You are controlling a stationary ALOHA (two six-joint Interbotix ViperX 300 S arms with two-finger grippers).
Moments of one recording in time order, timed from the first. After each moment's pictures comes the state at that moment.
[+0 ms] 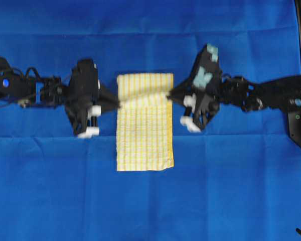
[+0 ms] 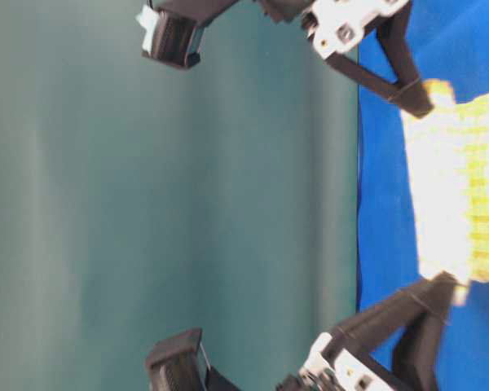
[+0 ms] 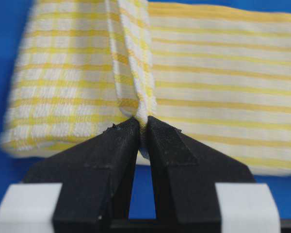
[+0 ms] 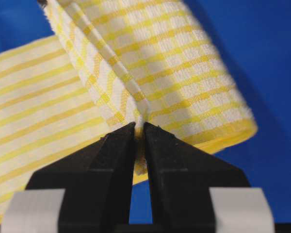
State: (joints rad) left arm 0.00 0.04 0.88 -0.06 -0.30 -0.01; right arm 0.01 -0.03 0.90 0.86 -0.30 -0.31
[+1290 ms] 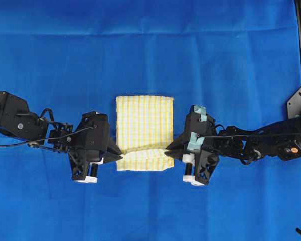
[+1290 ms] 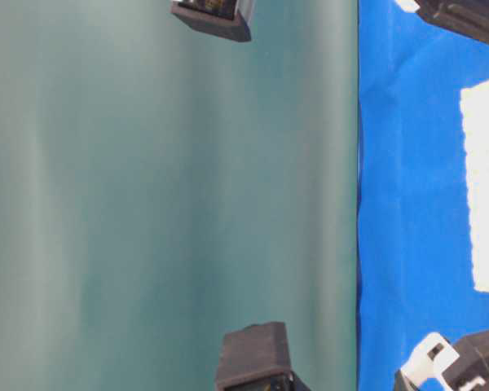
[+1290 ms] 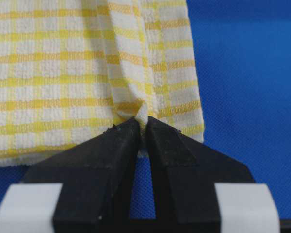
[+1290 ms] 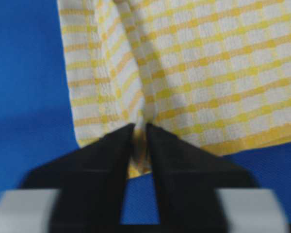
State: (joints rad) left arm -0.22 0.19 0.80 -0.06 -0.30 -0.09; right arm 0.32 0.08 0.83 0.99 -0.32 -0.31
